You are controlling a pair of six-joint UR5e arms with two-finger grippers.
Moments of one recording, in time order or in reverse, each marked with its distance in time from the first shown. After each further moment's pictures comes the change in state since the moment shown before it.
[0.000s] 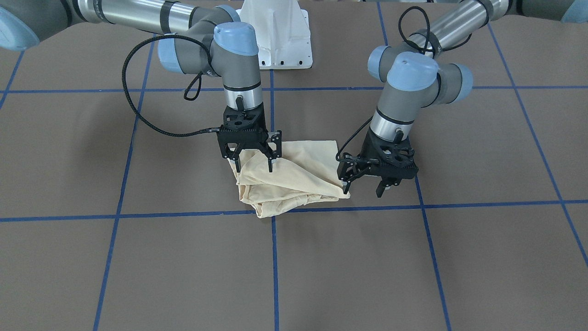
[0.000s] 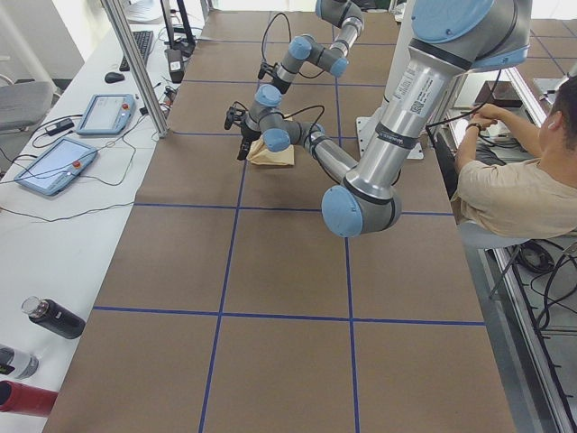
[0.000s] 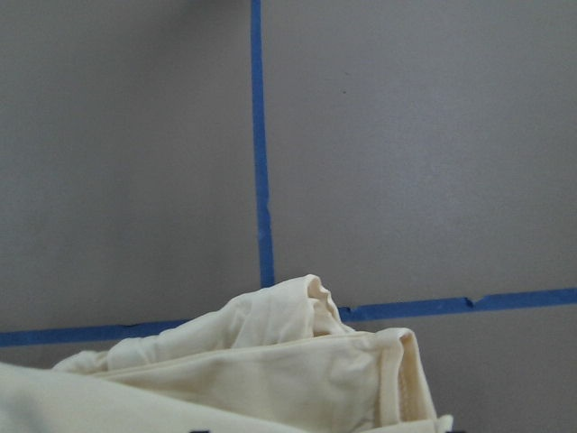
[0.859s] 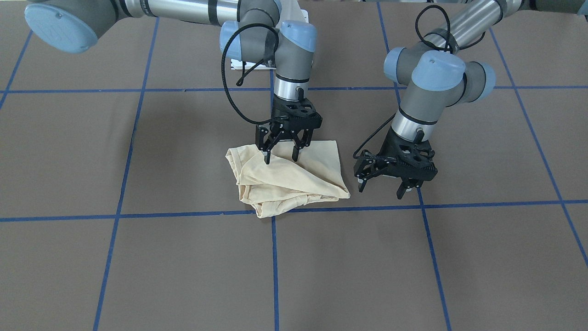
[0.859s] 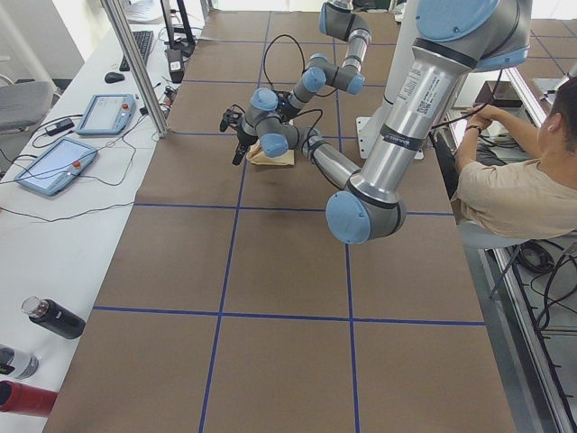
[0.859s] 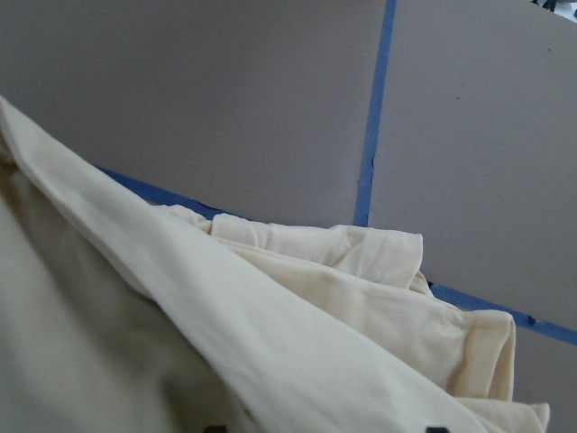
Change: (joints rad) left arm -0.025 0.027 -0.014 -0.010 -0.019 0.070; right arm -0.136 0.187 -0.222 -0.186 -0.241 -0.296
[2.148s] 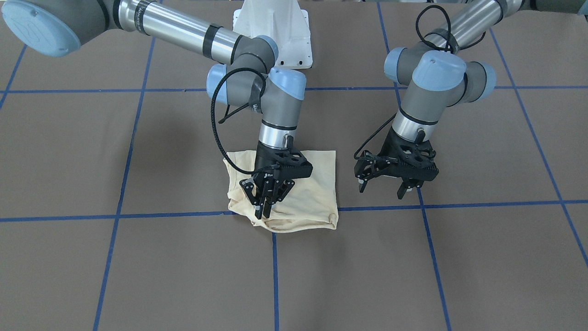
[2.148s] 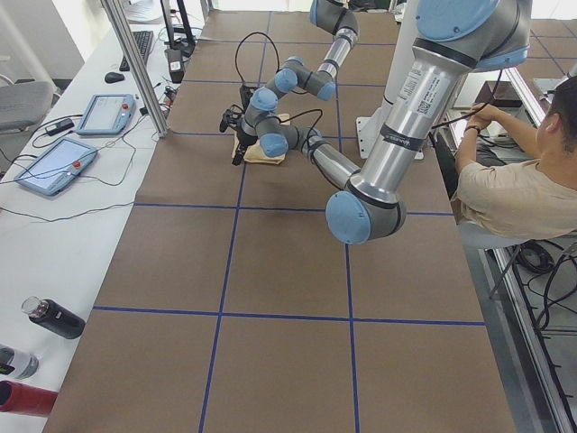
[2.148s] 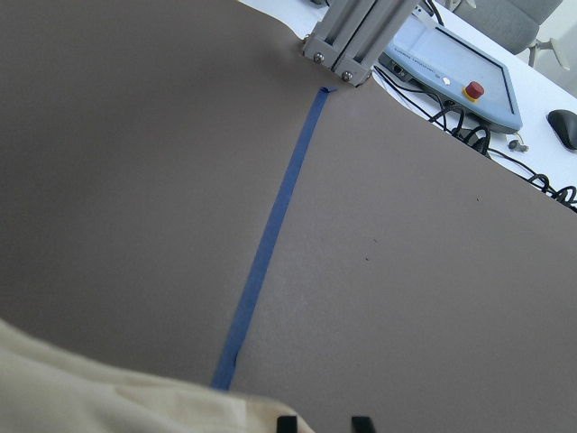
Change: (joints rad) left arm -0.002 0.002 0.000 0.000 0.000 -0.013; right arm 0.155 0.022 -0.221 0.281 -0.077 -0.222
